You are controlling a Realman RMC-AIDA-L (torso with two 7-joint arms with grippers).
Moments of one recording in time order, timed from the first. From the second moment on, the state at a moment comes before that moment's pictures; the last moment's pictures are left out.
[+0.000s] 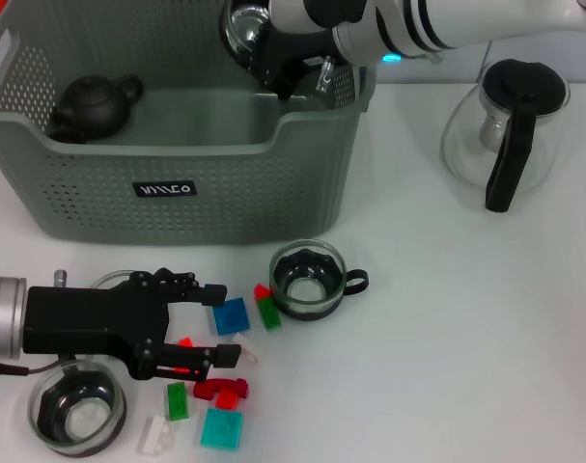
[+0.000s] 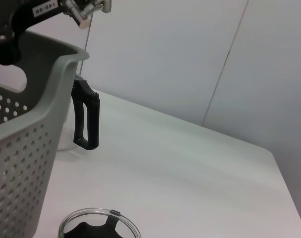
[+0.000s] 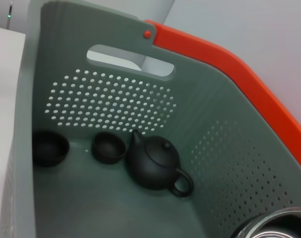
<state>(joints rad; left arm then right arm) -0.52 -2.06 0.45 0.59 2.32 1.80 -1.22 1.22 2.11 -1.23 -0.44 -2.07 -0.71 1.48</state>
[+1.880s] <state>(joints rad) -0.51 -2.05 0.45 0.60 2.33 1.79 -1.22 0.72 2.10 -1.45 -1.44 -2.27 -1.69 2.05</state>
